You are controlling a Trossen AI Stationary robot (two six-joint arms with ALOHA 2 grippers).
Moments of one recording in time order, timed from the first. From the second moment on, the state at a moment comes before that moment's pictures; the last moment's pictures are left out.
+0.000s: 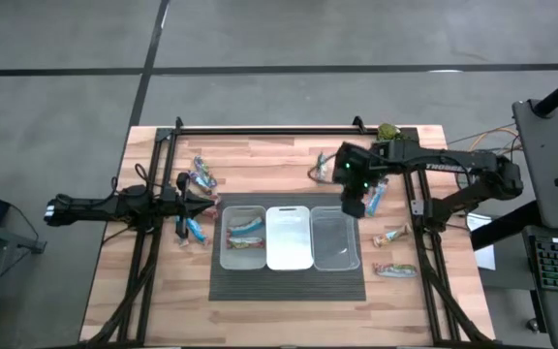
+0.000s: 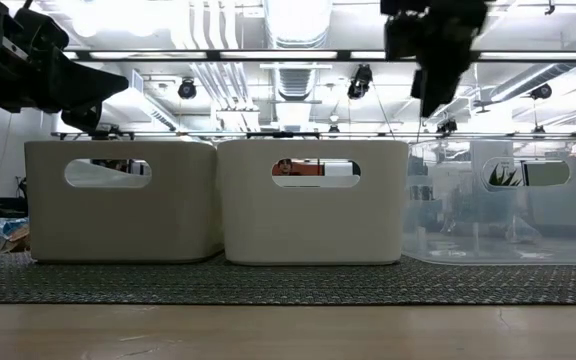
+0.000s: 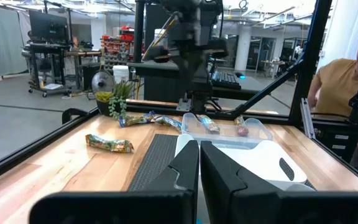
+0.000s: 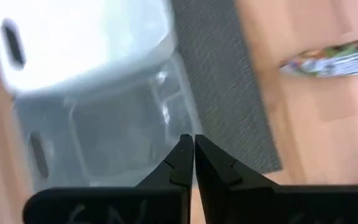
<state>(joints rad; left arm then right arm) -0.03 0.03 0.01 0.04 -0.12 -0.06 -0.23 1.36 1.18 -1.02 -0.18 0.12</state>
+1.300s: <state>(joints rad) -0.03 0.03 0.01 0.04 -0.12 -0.06 -0.48 1.90 1.55 -0.91 0.07 0.79</state>
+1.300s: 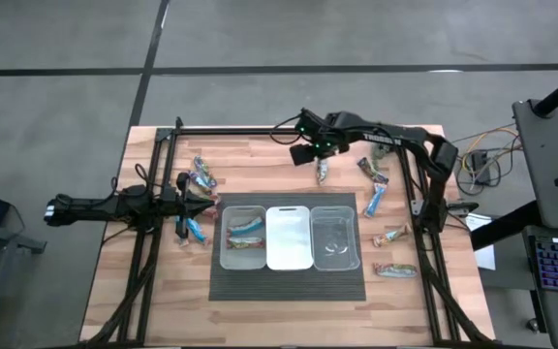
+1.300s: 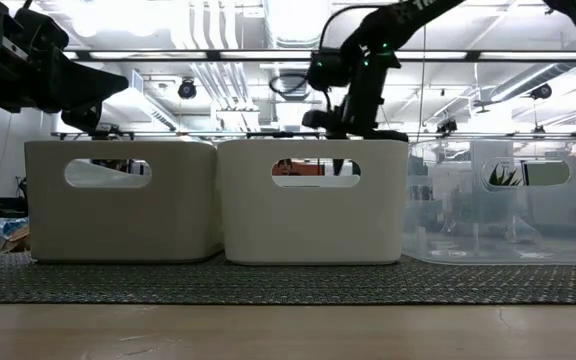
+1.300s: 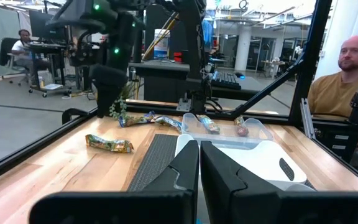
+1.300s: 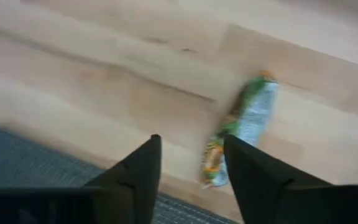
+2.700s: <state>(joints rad) -0.03 0.04 0.01 0.04 -0.12 -0.06 -0.57 2.01 1.44 -0.88 0.00 0.89</state>
